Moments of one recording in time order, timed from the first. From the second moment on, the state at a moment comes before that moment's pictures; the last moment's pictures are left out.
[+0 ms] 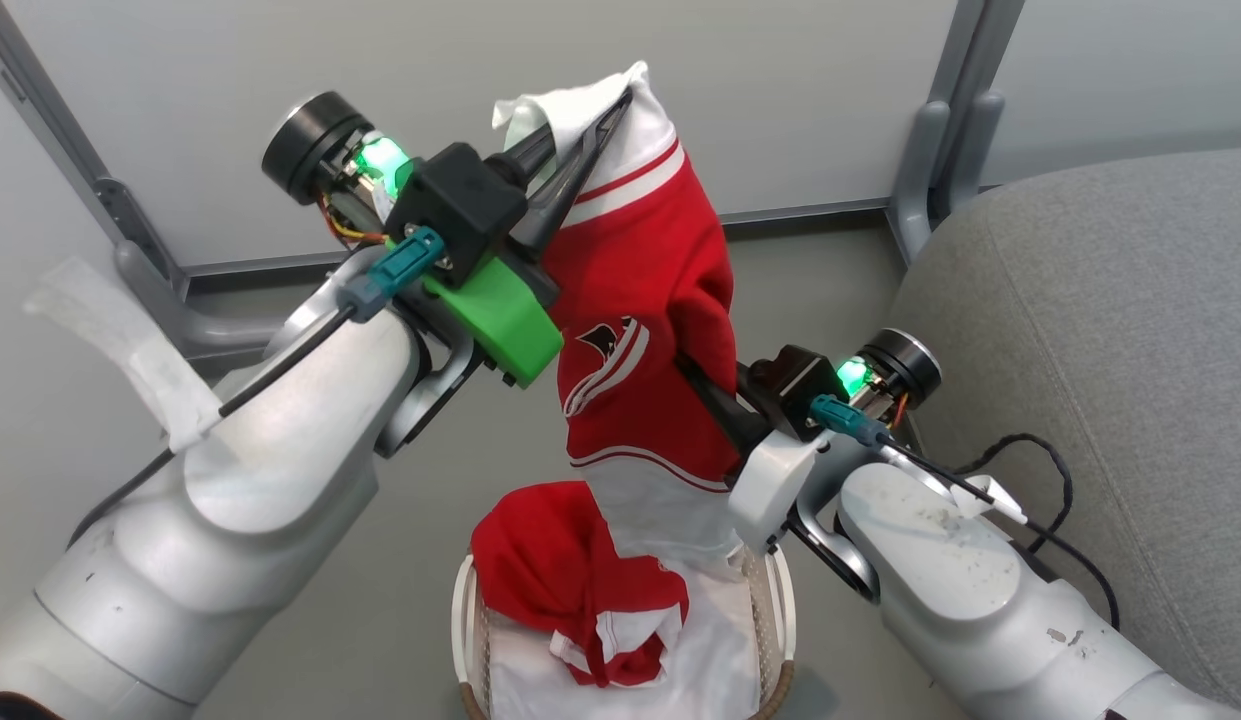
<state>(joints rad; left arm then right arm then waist) -0.95 0.34 -0.89 0.28 -0.48 -0.09 -0.17 -0.68 -0.09 0.70 0.65 0.26 0.13 -0.26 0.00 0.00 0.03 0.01</state>
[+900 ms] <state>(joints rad) -0.57 0.32 -0.80 0.40 -0.60 -0.04 -0.26 -0.58 -0.17 0.43 0.45 0.22 0.13 -0.26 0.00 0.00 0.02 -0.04</state>
